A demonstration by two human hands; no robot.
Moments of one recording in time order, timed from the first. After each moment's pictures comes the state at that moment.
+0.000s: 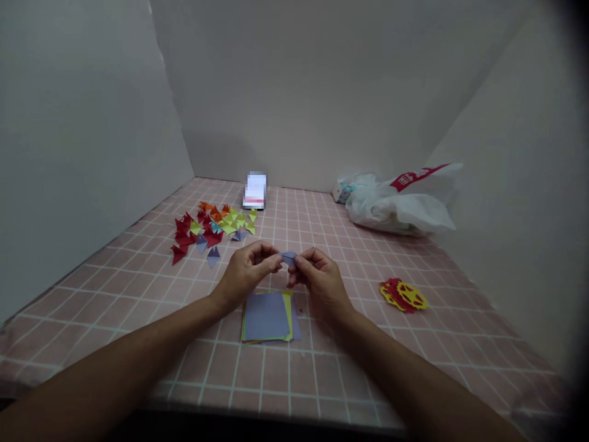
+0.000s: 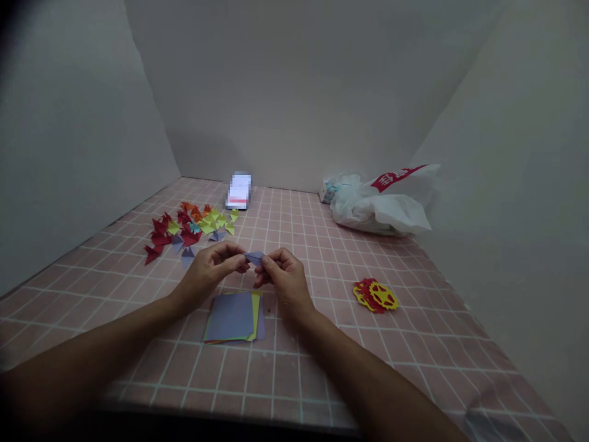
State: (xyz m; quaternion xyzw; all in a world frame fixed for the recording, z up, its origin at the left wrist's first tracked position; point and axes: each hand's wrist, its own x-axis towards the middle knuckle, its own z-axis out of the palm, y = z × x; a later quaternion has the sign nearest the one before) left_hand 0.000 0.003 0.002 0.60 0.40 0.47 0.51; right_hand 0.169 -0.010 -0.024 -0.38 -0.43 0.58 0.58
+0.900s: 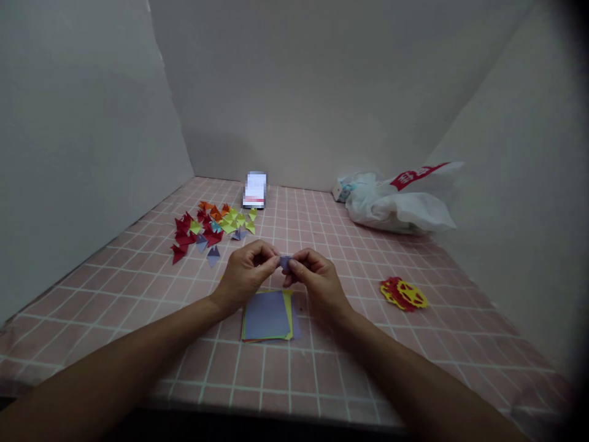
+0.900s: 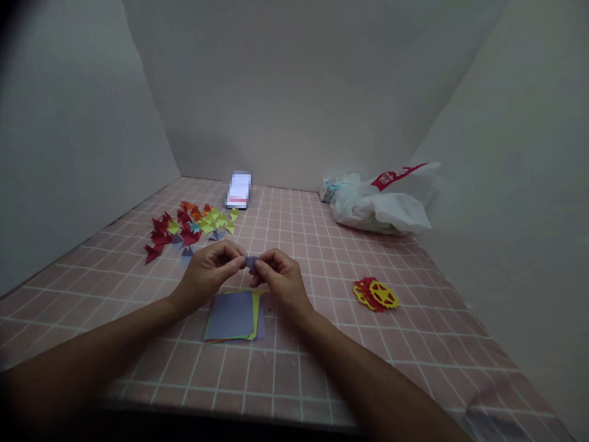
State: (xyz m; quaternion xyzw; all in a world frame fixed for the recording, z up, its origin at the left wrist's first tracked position) left_hand 0.001 0.004 -0.003 0.66 0.37 0.52 0.40; right_hand 0.169 -0.010 -0.026 -0.37 -0.50 0.55 0.55
